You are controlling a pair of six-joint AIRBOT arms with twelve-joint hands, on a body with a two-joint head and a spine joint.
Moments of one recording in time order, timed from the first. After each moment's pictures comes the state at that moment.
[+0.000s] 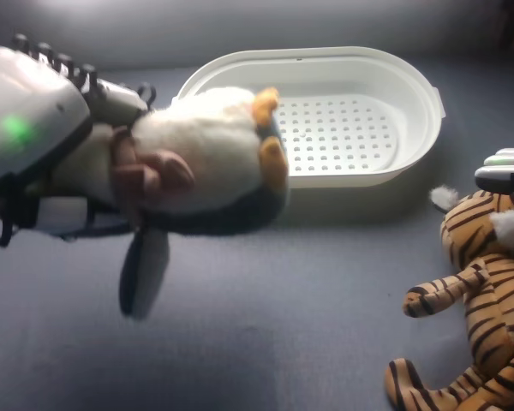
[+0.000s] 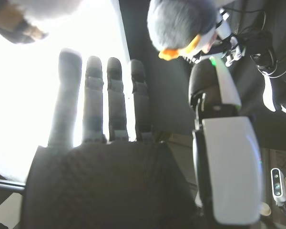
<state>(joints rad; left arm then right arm) 0.66 -0.81 0.96 -0.03 -0.98 1.16 -1.19 -0.88 1.11 -0.03 1.38 -0.33</state>
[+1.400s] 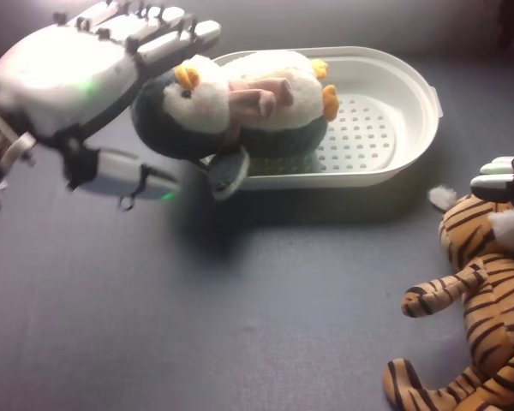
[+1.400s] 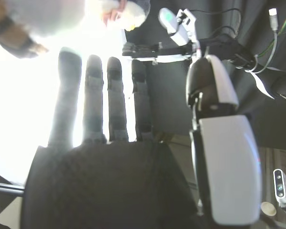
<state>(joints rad) 0.53 -0.93 1.09 -0.14 -0.76 1.18 -1.19 -0.89 1.12 -0.04 1.38 -0.32</state>
